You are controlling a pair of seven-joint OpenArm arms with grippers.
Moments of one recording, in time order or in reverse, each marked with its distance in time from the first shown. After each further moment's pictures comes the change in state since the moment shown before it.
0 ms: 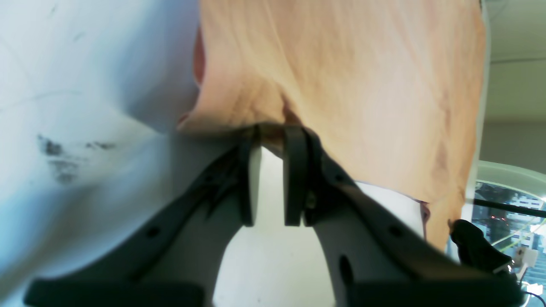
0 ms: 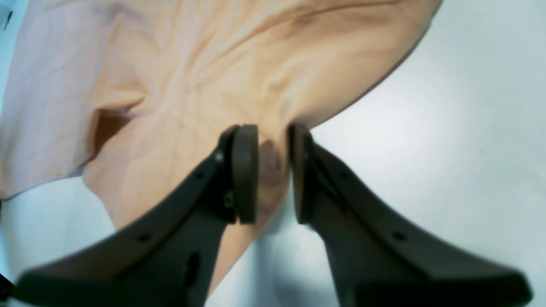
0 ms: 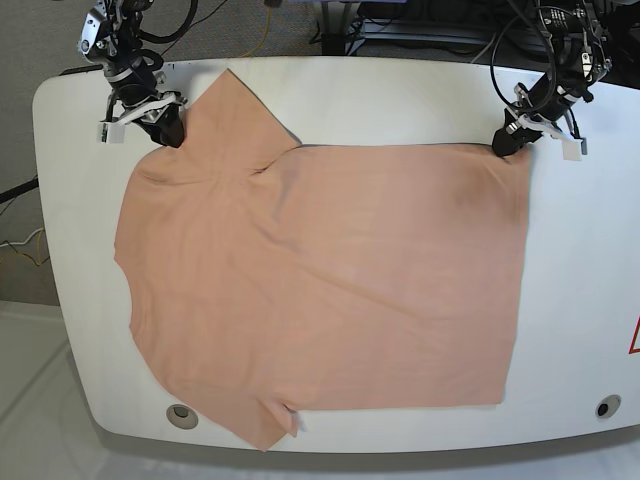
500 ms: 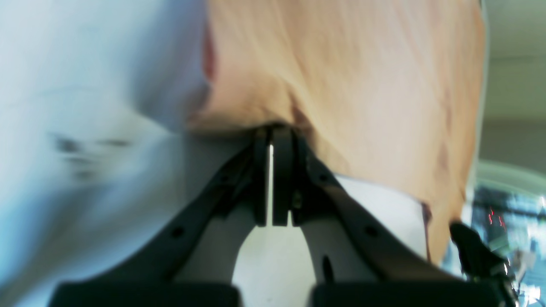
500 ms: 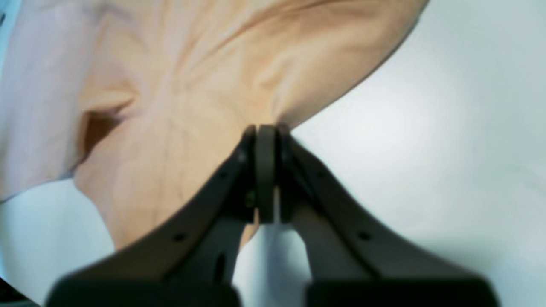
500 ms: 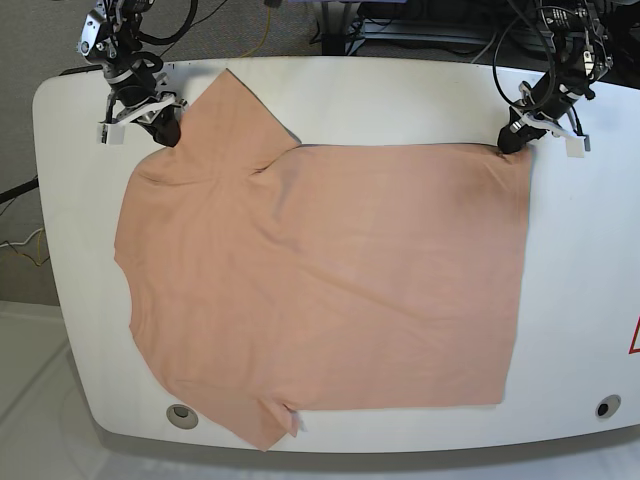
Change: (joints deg) left arm 0.7 -0.5 -0.9 -1.4 -0.5 -0.8 -1.9; right arm 0.5 0.0 0.1 0.0 -0.2 0.0 -1.2
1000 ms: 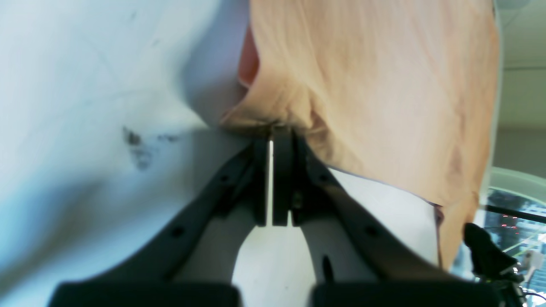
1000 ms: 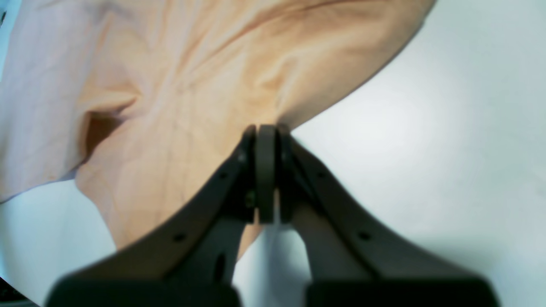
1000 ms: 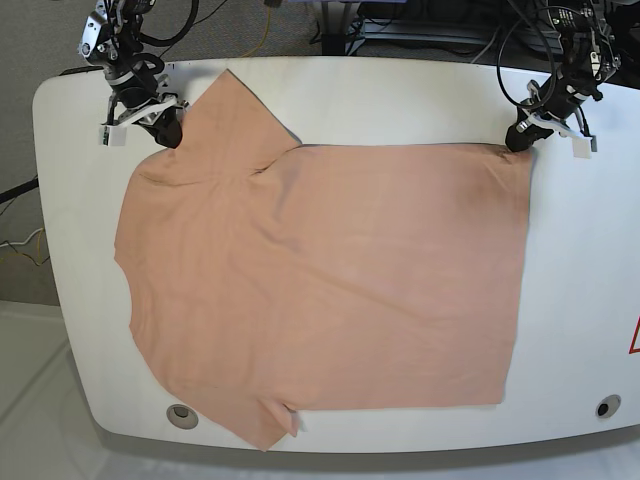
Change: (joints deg) left arm -0.6 -0.9 -1.3 0.9 1.2 0.0 2.0; right arm 0.3 0.0 -0.5 0.1 -0.1 0.0 0.0
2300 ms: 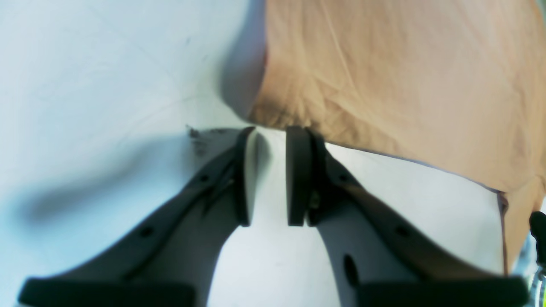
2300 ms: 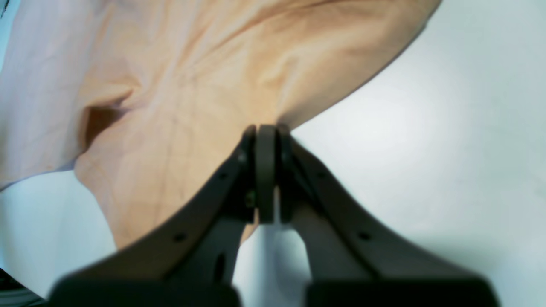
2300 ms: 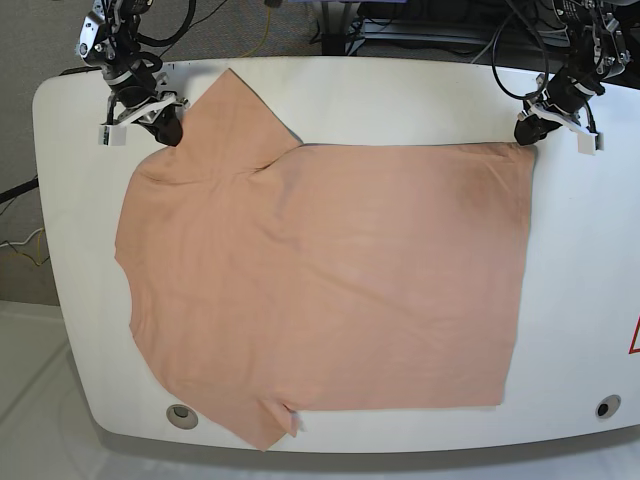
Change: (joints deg) left arm 3.3 -1.1 -0.2 5.0 6.8 -1.4 -1.0; right arm -0.2 0.5 0.4 0.0 0.1 0.8 -1.3
